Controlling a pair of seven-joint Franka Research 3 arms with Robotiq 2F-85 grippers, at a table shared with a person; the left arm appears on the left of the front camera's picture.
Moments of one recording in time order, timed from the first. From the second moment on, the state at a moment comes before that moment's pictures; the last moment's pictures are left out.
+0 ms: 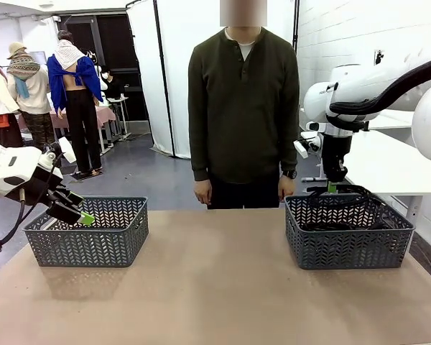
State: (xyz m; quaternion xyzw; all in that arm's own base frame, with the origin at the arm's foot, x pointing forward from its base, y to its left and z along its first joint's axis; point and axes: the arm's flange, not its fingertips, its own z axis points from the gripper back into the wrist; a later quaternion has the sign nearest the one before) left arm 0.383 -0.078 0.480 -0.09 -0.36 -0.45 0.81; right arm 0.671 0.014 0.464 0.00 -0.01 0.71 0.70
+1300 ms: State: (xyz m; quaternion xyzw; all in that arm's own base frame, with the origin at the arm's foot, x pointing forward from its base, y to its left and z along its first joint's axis) left arm 0.383 -0.078 0.480 -0.09 -0.36 -0.45 0.81; right arm 0.670 0.016 0.454 0.02 -0.01 0.72 0.70
